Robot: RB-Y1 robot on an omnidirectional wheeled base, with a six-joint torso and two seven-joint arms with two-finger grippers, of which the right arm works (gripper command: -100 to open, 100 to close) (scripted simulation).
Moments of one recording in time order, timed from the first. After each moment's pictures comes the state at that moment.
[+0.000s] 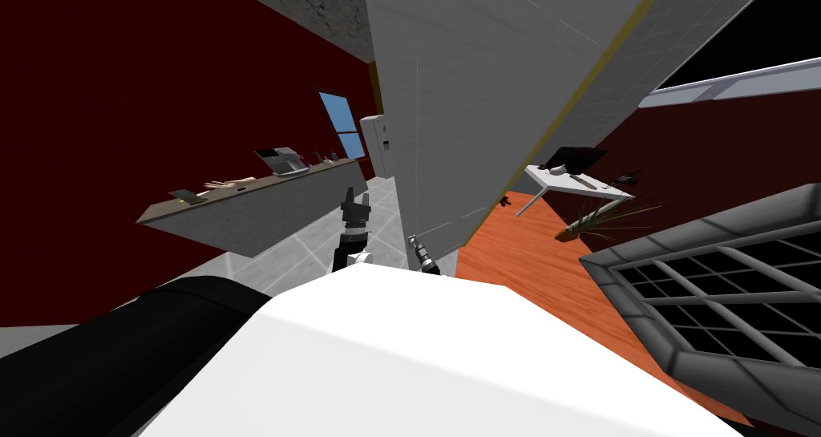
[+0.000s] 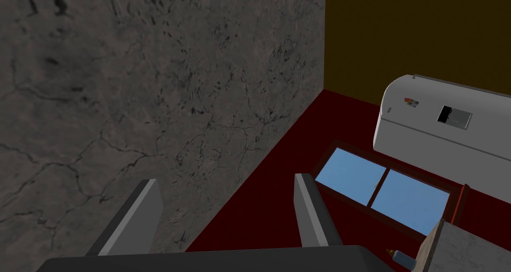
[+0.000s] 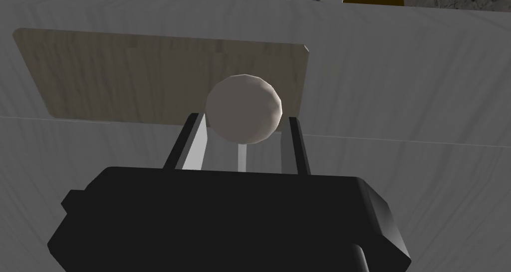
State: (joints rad) arm -0.06 0.01 0.64 -0.76 -0.11 -0.76 0.07
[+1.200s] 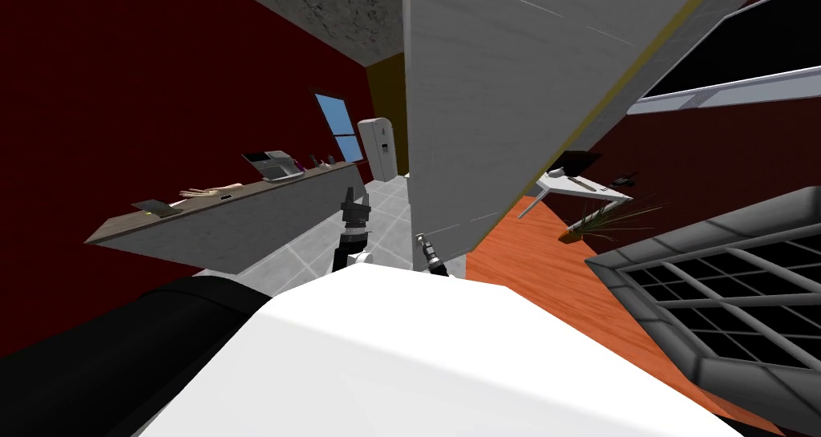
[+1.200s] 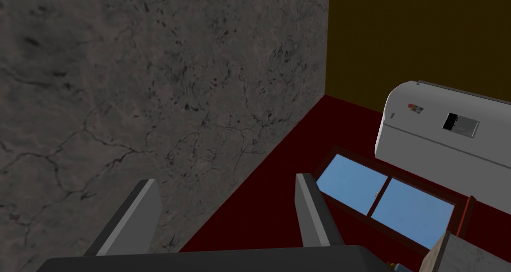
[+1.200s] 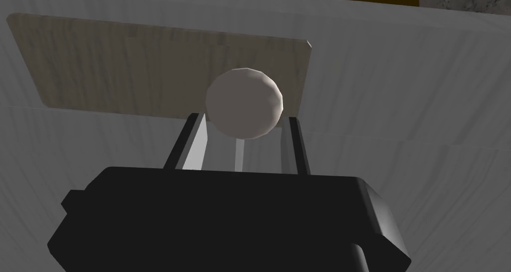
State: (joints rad) arm -0.07 -0.03 0.56 -0.74 -0.14 -0.78 0.08
